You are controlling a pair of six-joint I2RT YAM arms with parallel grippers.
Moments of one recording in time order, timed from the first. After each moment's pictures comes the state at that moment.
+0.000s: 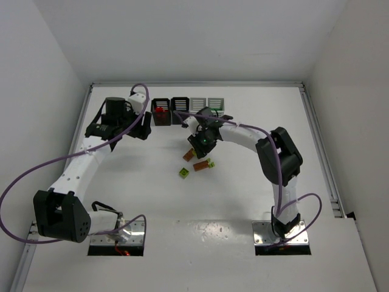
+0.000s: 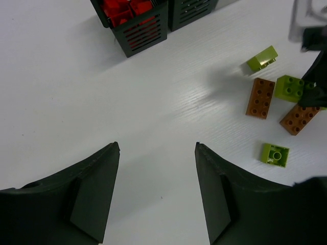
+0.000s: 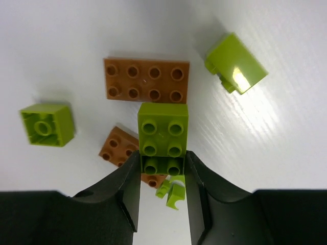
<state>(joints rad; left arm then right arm) -0.15 1.26 1.07 -0.46 0.21 0.17 0.63 2.03 1.39 -0.53 -0.21 -0.17</state>
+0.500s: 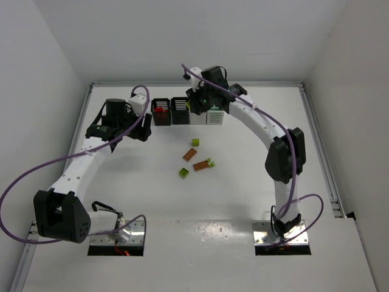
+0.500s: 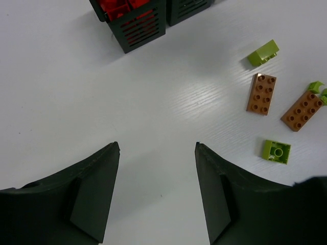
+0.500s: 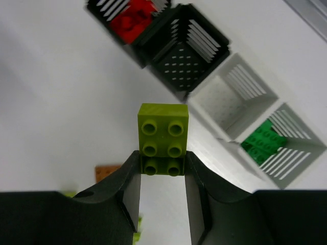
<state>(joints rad) -0.15 1.26 1.05 -0.46 0.22 0.18 0.55 2.00 1.85 -0.57 -0.17 -0.15</state>
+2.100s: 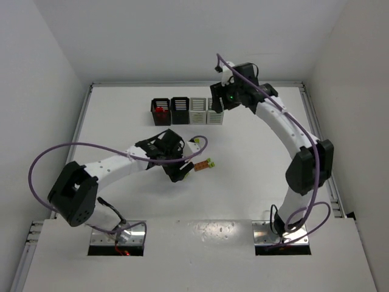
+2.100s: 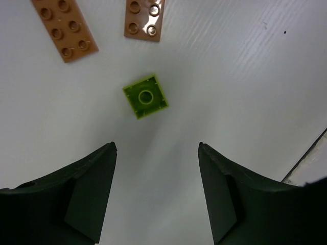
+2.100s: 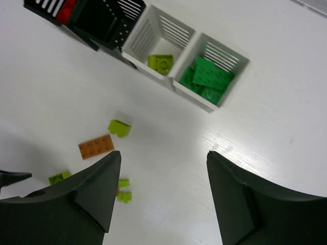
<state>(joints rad) -0.67 1.43 0.91 -0.51 0.21 0.30 0.40 1.81 1.69 -0.60 -0.15 -0.03</state>
